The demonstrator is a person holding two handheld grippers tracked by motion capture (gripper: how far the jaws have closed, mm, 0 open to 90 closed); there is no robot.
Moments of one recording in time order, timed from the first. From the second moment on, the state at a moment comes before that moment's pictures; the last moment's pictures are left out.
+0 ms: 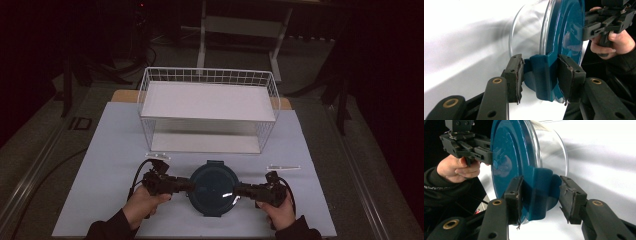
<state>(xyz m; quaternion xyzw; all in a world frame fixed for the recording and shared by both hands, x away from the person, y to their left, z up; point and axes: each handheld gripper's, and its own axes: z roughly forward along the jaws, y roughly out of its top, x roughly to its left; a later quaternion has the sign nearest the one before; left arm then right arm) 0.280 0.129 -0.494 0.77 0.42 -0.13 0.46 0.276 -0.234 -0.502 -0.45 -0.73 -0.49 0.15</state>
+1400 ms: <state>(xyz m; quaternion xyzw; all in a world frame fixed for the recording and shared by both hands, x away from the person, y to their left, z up) 0.333 0.136 -0.458 0.75 0.40 -0.05 0.52 0.339 -0.224 -0.459 -0.41 -0.74 -0.53 0.07</state>
